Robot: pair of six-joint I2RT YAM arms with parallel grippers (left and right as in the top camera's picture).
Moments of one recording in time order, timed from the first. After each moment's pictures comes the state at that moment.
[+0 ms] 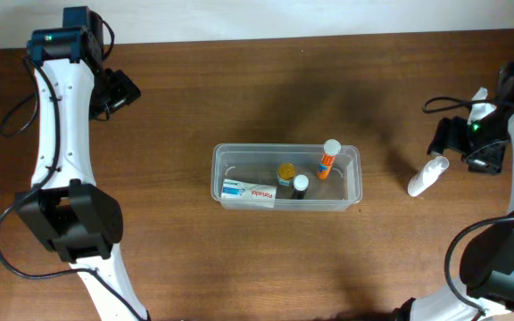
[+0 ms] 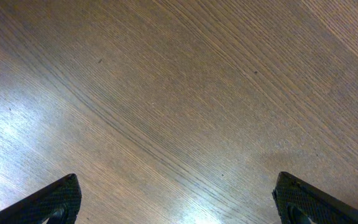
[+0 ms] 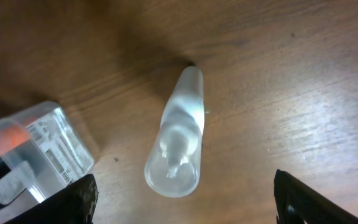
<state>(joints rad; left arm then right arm) 0.07 2.18 2.28 -1.51 -0.17 -0.59 -0.40 1.81 1.66 -1.38 -0.13 0.03</state>
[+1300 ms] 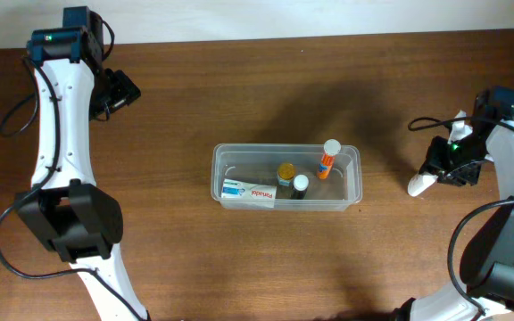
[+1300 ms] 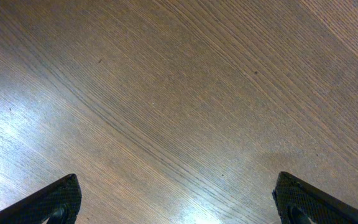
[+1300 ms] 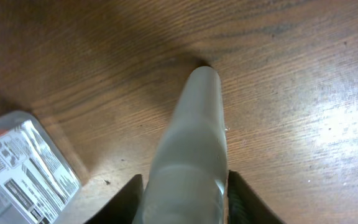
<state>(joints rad) 0.07 2.18 2.28 -1.51 -0.17 -0.59 -0.40 1.81 1.39 -1.14 -0.18 0.04</state>
